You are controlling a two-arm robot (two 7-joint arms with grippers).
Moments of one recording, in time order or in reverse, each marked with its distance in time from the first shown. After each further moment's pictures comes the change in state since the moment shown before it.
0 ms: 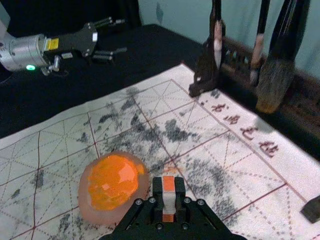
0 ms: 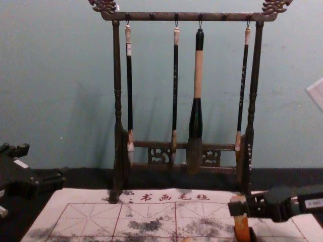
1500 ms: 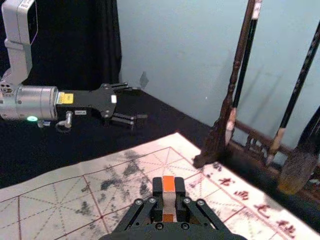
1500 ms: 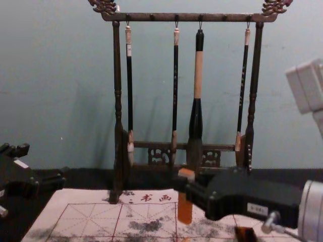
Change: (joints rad) left arm 0.000 0.000 0.000 0.000 0.000 0.000 0.000; right arm -0.343 -0.066 0.109 -0.454 -0.157 -0.200 -0.447
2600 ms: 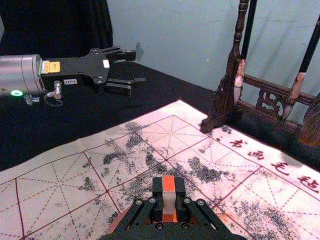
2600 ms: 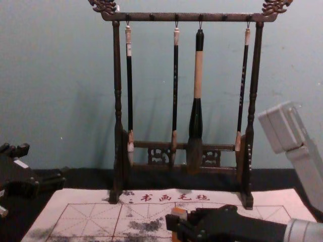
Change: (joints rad) left arm 0.000 0.000 0.000 0.000 0.000 0.000 0.000; right arm -0.046 -0.077 0.028 0.053 -0.057 0.086 -0.018
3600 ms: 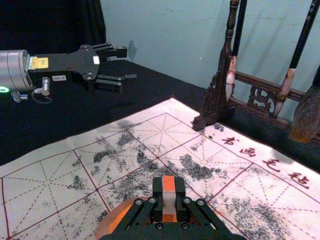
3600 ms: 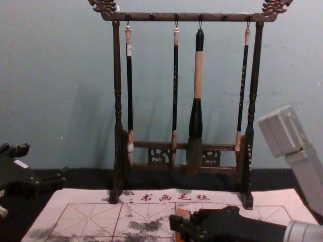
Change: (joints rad) left arm 0.000 0.000 0.000 0.000 0.000 0.000 0.000; right arm 0.002 -0.024 0.024 0.035 -0.031 -0.016 0.001
